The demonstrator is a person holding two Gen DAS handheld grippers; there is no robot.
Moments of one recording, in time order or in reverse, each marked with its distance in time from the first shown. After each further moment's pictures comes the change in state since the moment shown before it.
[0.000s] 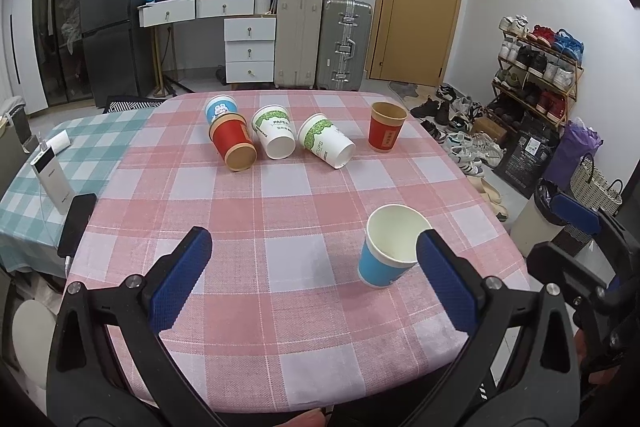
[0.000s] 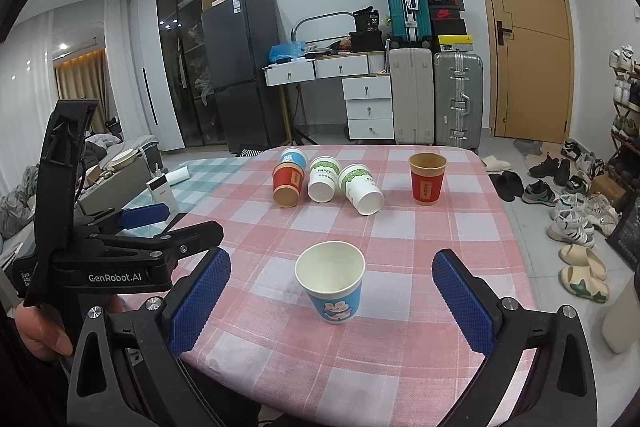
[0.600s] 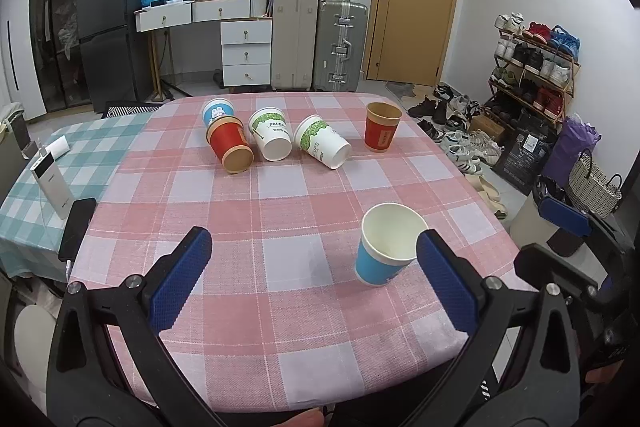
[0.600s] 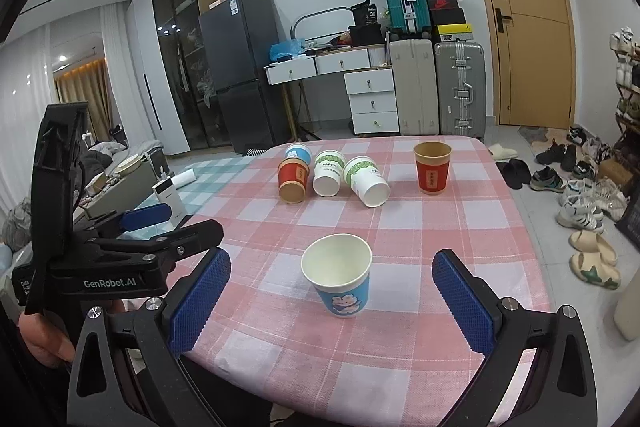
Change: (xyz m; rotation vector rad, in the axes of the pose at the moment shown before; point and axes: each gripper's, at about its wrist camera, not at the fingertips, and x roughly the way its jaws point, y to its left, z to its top) left arm -0.005 -0.008 0.000 0.018 -0.006 -0.001; right arm 0.004 -0.005 -0.007 0.052 0.017 0.024
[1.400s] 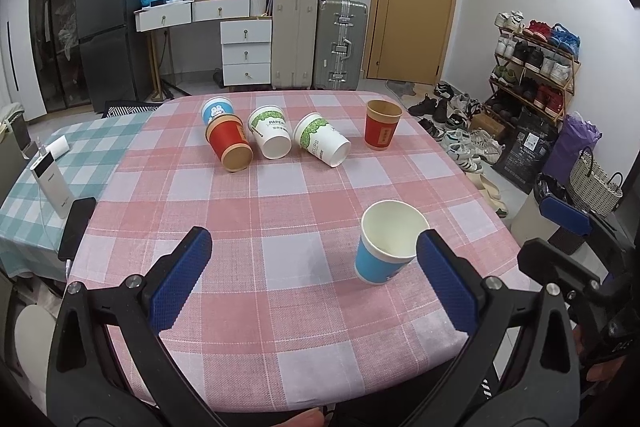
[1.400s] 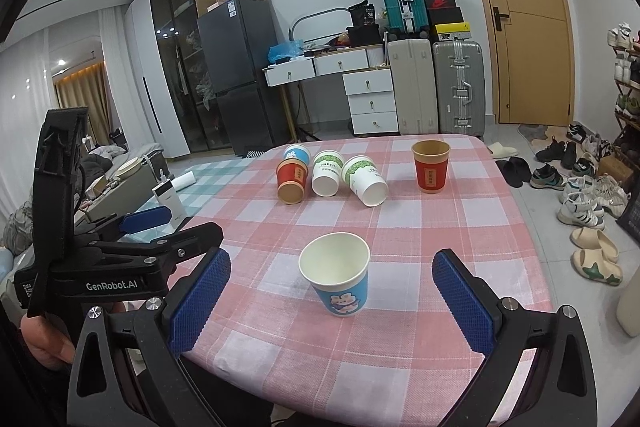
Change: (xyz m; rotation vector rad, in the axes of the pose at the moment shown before) left arm -0.003 0.001 0.004 0.000 0.010 0.001; right arm -0.003 -0.005 0.000 0.009 -0.004 0.009
